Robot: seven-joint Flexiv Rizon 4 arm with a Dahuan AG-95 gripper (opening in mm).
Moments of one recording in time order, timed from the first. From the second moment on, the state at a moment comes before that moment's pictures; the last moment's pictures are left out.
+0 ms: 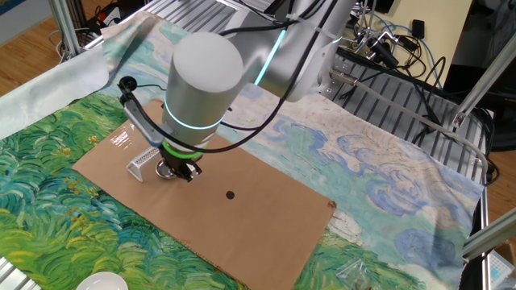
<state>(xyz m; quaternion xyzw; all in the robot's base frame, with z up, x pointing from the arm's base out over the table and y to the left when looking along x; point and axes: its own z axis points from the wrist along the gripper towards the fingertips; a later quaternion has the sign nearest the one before) 0.551 -0.108 0.010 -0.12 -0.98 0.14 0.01</state>
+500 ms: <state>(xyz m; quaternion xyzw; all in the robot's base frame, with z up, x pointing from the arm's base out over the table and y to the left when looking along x) 0.546 -0.095 0.012 -0.14 -0.98 0.11 0.01</state>
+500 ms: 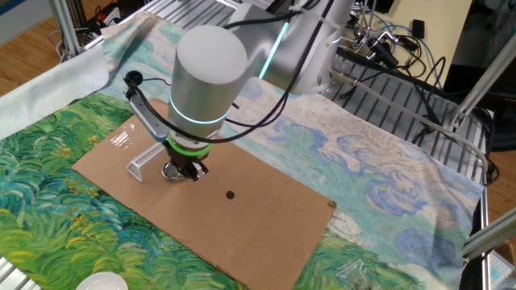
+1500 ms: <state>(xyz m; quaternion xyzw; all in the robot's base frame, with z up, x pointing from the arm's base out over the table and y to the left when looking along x) 0.548 -0.055 0.013 -0.15 -0.99 0.05 0.02</state>
